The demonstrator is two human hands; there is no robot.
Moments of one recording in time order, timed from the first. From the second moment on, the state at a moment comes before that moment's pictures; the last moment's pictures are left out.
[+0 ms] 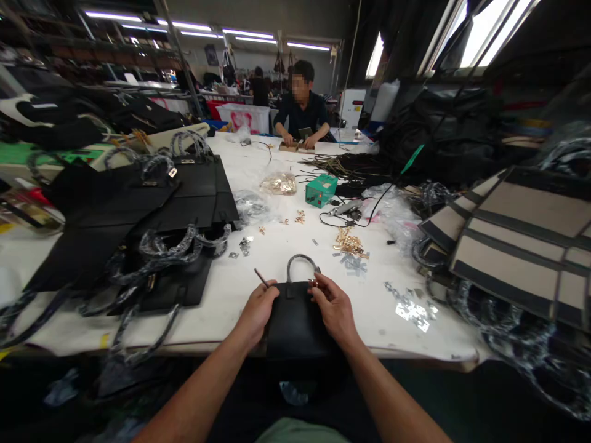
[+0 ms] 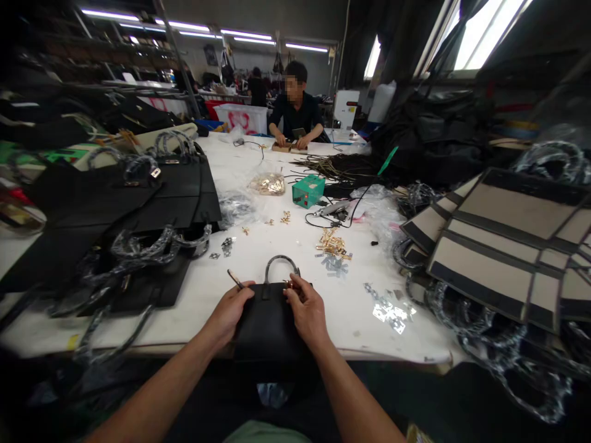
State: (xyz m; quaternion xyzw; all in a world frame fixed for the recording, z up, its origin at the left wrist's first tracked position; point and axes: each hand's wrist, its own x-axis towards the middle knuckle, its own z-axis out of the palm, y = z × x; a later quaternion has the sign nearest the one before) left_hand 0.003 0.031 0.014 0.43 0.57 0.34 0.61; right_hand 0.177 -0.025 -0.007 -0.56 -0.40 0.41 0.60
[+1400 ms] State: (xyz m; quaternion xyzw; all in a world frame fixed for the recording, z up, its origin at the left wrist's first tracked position) left_hand -0.030 0.027 -0.004 0.45 0.42 0.39 0.69; right_hand 0.109 -0.024 0.026 -0.72 -0.53 0.21 0.40
